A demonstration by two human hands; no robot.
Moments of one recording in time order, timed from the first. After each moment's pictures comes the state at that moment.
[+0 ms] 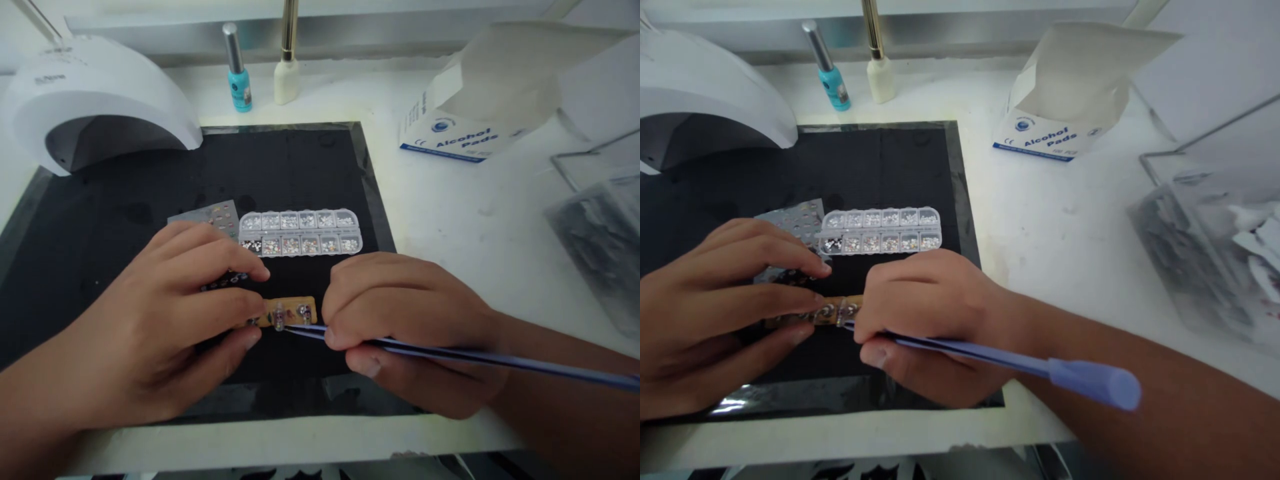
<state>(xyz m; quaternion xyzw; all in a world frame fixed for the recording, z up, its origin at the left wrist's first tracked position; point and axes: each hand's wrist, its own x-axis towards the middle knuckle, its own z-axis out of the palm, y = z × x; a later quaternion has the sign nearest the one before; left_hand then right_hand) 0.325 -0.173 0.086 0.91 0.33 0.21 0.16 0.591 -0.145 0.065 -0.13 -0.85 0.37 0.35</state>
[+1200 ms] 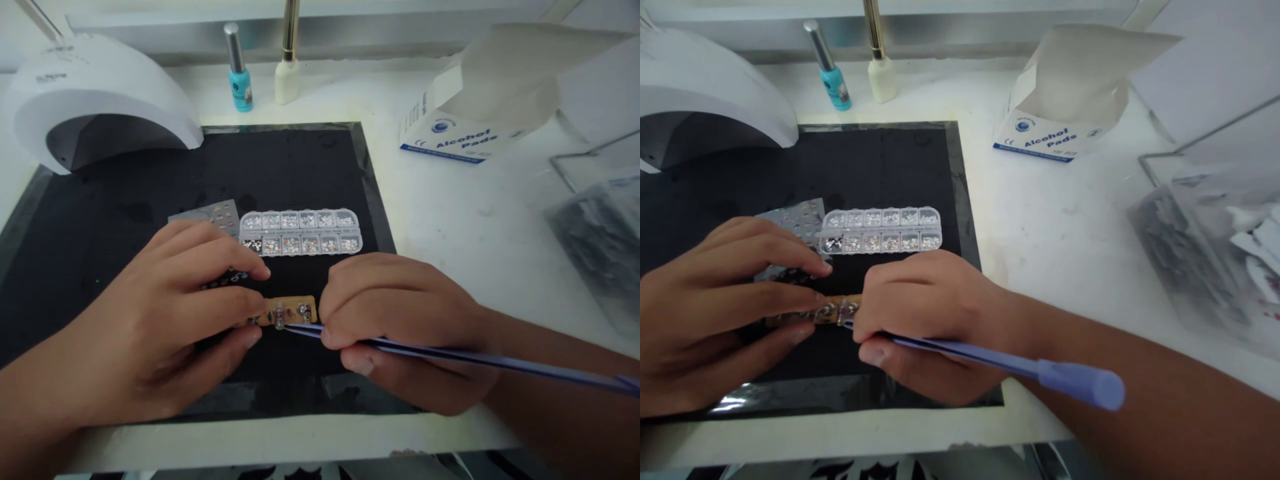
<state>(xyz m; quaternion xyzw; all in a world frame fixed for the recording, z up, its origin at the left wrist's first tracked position) 0.322 -0.168 0.085 0.92 0.31 0.20 0.14 0.589 -0.143 0.065 -0.12 -0.86 0.36 0.34</state>
